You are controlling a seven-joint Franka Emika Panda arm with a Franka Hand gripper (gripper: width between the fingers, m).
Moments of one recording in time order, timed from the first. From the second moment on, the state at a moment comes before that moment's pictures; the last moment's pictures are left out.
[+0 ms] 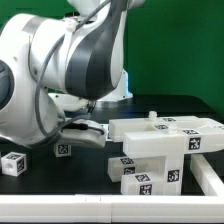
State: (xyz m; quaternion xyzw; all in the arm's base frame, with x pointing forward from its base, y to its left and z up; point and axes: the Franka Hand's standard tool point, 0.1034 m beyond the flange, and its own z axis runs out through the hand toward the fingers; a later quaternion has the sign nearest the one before) arm 0.448 -0.111 0.016 -0.88 0.12 0.46 0.06
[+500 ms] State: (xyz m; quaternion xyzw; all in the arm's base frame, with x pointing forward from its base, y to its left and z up) arm 0.444 -0.114 0.011 -0.87 0.13 0.46 0.06
